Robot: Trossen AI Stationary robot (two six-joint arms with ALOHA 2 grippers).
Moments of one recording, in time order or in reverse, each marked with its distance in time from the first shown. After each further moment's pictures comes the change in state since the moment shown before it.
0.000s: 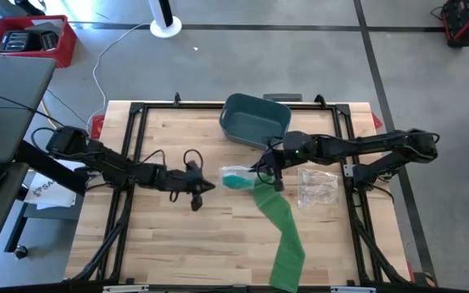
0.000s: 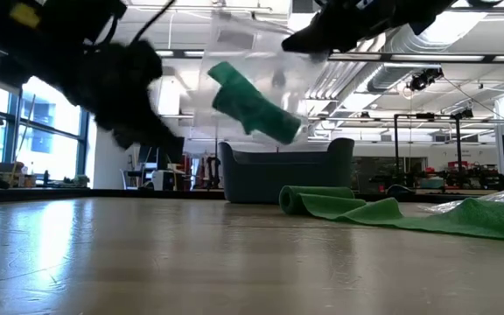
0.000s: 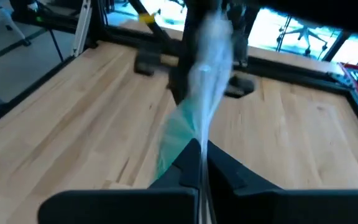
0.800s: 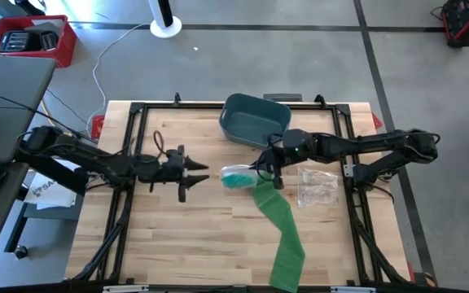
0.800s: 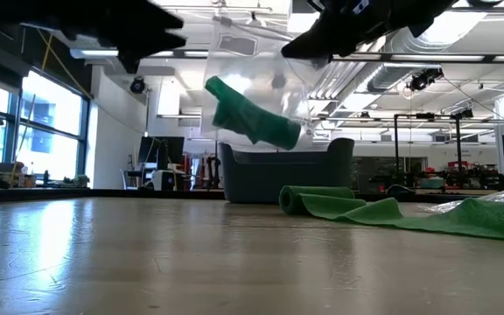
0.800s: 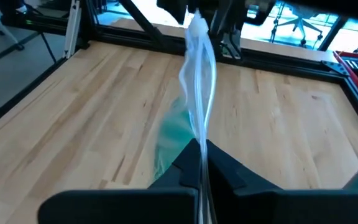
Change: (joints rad) left arm -0.001 -0.390 0.002 0.032 -0.051 0.232; right arm -0.021 -0.001 0.000 -0.015 0.003 0.034
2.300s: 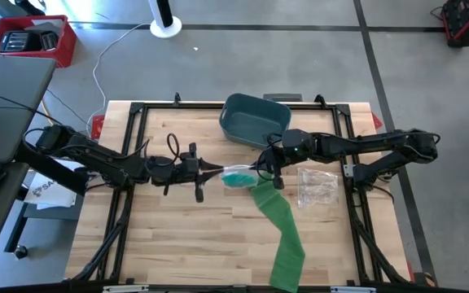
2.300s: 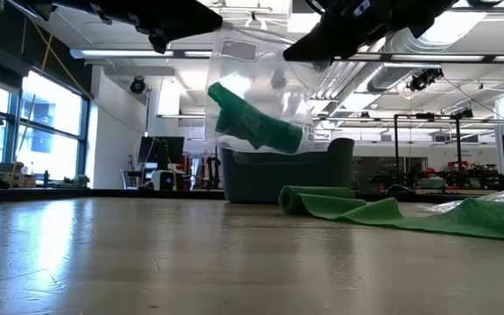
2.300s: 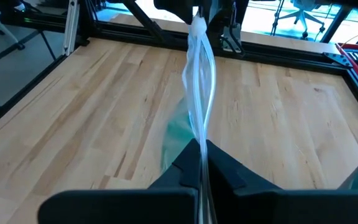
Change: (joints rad) left arm -0.010 0.230 0.190 0.045 -0.095 0.197; right arm -0.006 0.001 0.000 -0.019 -0.001 0.017
